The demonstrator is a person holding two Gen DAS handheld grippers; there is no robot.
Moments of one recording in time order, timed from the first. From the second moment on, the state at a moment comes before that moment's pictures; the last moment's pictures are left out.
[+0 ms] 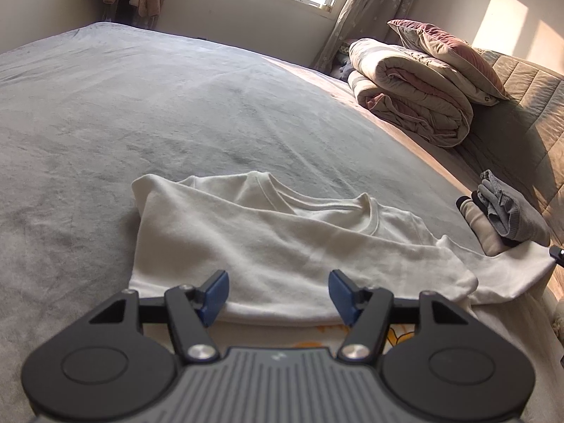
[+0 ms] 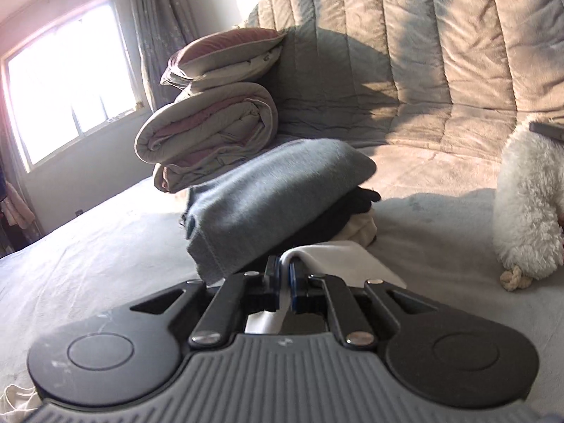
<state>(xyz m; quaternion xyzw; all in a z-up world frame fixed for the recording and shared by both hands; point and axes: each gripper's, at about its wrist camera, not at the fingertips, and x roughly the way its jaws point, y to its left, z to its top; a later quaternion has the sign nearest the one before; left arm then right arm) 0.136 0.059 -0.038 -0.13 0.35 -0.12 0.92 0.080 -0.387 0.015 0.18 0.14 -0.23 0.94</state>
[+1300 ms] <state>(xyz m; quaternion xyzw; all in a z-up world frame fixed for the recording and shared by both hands) 0.148 0.115 -0.020 -0.21 0.38 -0.14 0.89 0.131 -0.129 -0.002 0.00 0.24 0.03 0.97</state>
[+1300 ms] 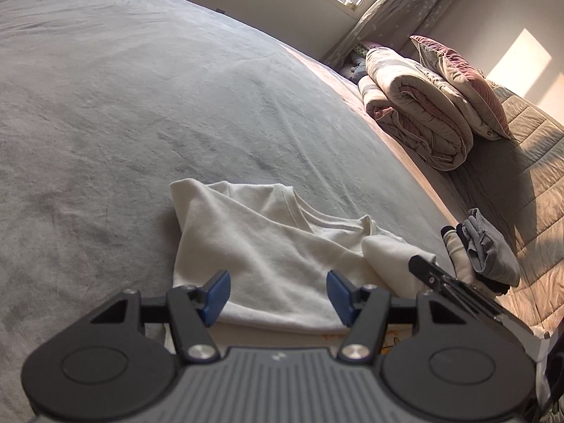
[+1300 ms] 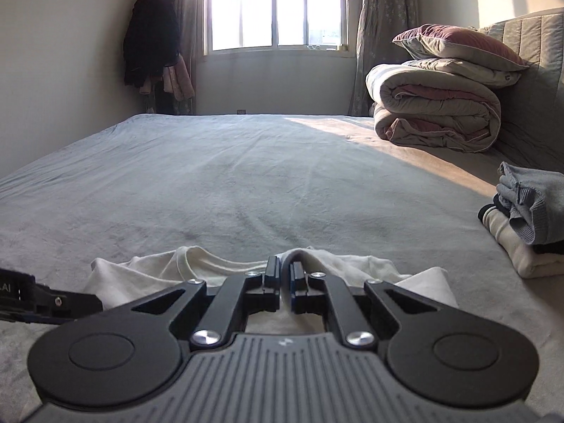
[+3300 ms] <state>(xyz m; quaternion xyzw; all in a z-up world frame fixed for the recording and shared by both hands) 0.150 0.091 -0.055 -0.38 0.37 -0.20 0.82 0.155 -0.230 -0.052 0.40 0.36 0.10 0.83</state>
